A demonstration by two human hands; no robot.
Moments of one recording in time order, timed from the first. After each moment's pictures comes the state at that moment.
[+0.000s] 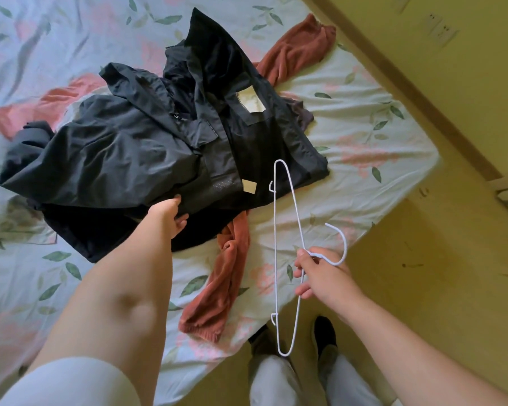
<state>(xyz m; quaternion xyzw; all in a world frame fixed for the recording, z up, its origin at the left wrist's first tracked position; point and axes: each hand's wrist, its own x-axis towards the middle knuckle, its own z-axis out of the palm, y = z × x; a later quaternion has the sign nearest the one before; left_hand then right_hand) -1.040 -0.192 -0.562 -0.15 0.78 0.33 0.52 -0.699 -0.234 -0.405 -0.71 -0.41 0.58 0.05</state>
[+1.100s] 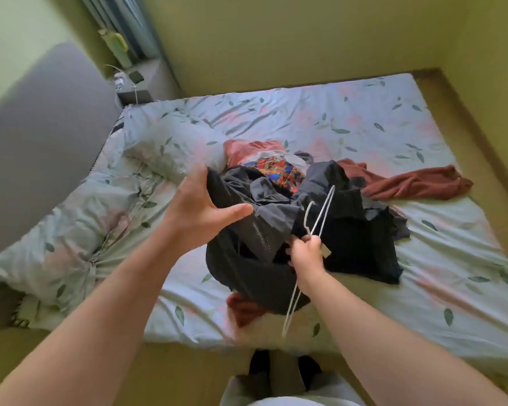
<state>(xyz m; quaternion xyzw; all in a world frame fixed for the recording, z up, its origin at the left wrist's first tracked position) -0.900 -0.371 -0.105 0.30 0.87 0.38 0.03 -0.785 -0.224 -0.270 -0.51 -0.49 0.70 0.05</state>
